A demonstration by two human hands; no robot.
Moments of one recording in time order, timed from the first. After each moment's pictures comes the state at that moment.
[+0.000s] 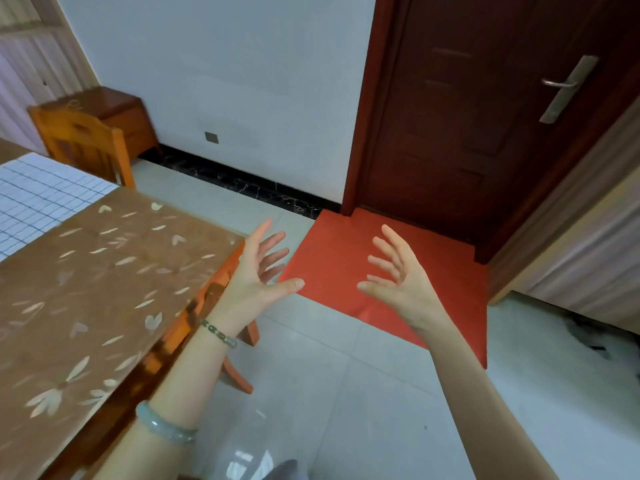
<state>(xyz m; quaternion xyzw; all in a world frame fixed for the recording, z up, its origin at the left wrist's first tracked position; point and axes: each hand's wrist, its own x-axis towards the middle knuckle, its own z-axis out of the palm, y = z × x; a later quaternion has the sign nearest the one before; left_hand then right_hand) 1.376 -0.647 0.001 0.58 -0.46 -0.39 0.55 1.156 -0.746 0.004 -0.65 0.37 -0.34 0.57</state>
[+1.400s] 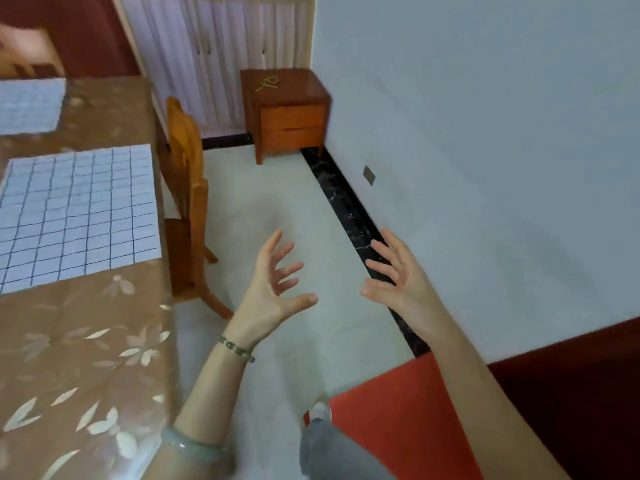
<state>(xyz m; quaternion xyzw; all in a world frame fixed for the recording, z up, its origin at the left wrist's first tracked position) 1.836 -1.123 -0.064 0.69 -0.18 -0.18 0.68 1.753 -1.333 -0.022 -0.75 0.12 -0.04 0.65</state>
